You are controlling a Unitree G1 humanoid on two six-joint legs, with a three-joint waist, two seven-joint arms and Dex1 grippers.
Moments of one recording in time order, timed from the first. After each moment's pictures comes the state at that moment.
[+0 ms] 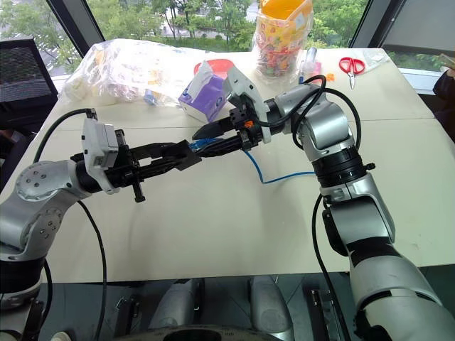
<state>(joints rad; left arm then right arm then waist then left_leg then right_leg) -0.31 0.72 0.09 -0.46 -0.62 0.41 -0.87 -1.07 -0.46 0.25 0.28 0.40 0.56 1.49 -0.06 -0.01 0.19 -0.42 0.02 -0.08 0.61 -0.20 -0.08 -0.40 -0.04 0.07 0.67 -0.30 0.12</state>
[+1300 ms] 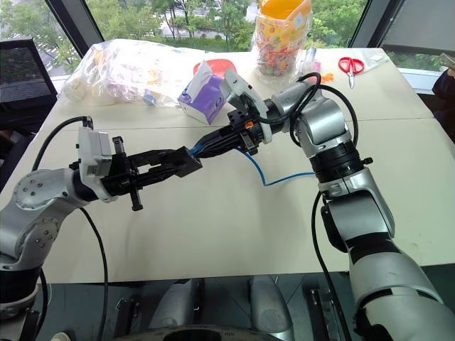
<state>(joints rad) -0.17 0.78 0.13 -0.48 -0.68 0.43 -0.91 -1.12 -0.54 0.26 0.42 0.35 0.46 1.58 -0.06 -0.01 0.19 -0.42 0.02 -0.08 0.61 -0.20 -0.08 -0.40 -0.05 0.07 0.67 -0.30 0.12</state>
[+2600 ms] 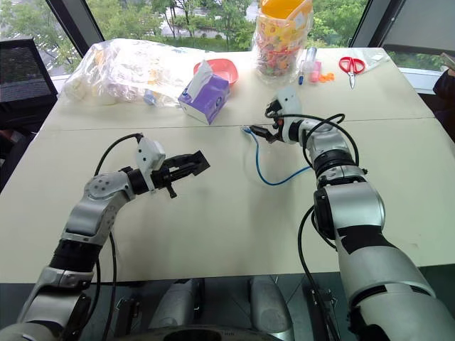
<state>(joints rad) -0.44 0.41 -0.07 0.15 -0.28 0.17 -0.84 -1.21 -0.39 -0.08 1.24 0.11 0.17 0.85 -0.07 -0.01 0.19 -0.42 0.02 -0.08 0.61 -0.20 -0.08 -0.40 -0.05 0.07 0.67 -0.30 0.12</state>
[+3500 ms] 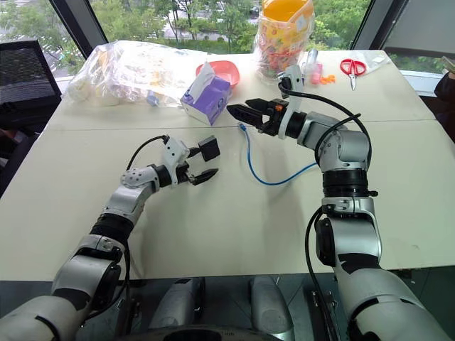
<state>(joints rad) -0.59 0.32 -0.10 0.57 -0.13 0.00 -0.82 -0.93 -0.36 -0.15 0.40 0.48 0.77 0.87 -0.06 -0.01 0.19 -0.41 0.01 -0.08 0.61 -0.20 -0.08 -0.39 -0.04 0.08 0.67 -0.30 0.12</state>
